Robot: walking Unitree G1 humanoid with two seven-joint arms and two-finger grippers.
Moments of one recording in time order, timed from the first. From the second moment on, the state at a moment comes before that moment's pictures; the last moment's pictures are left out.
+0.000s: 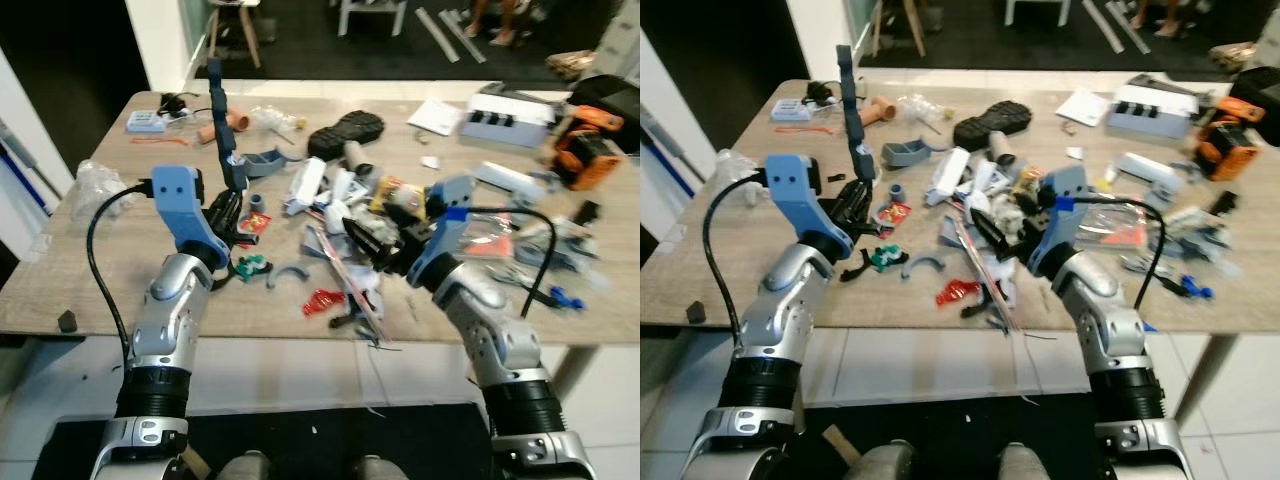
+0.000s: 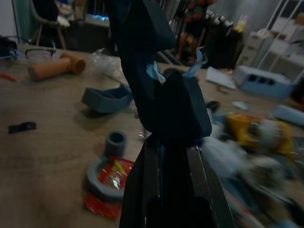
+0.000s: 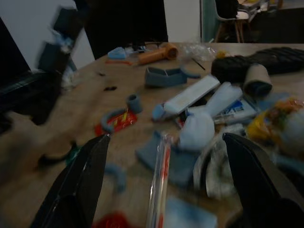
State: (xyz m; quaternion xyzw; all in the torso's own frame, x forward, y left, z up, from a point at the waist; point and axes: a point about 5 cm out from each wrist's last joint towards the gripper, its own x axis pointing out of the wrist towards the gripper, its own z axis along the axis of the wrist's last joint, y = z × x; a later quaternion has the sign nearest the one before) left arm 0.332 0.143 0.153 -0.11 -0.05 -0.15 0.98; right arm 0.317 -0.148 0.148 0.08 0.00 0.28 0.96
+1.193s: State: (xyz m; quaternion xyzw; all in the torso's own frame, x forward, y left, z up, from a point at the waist) left arm 0.343 0.120 0.140 -0.01 -0.02 -0.23 0.97; right arm 0.321 -0.146 0.144 0.08 0.00 0.29 0.96
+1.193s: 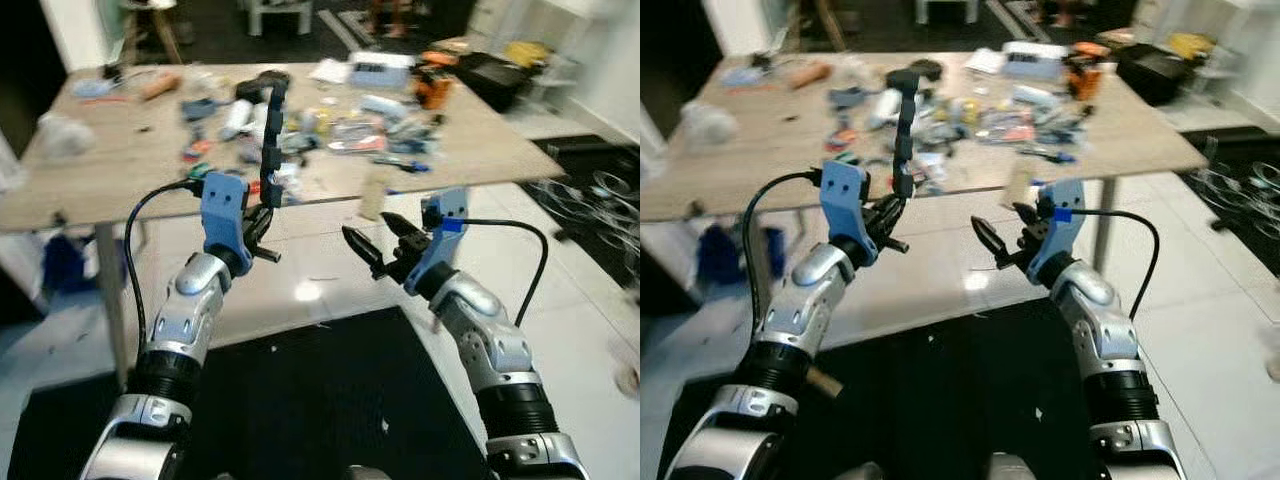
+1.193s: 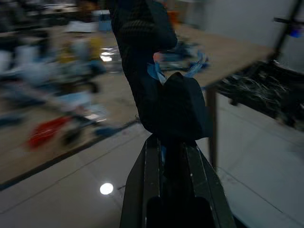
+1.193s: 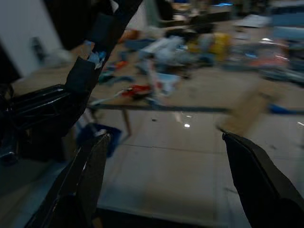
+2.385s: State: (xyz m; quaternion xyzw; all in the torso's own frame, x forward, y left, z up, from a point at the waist) left arm 0.348 0.124 0.137 -0.02 -0.03 -0.23 0.97; right arm 0.327 -0.149 0.143 0.08 0.01 0.28 0.96
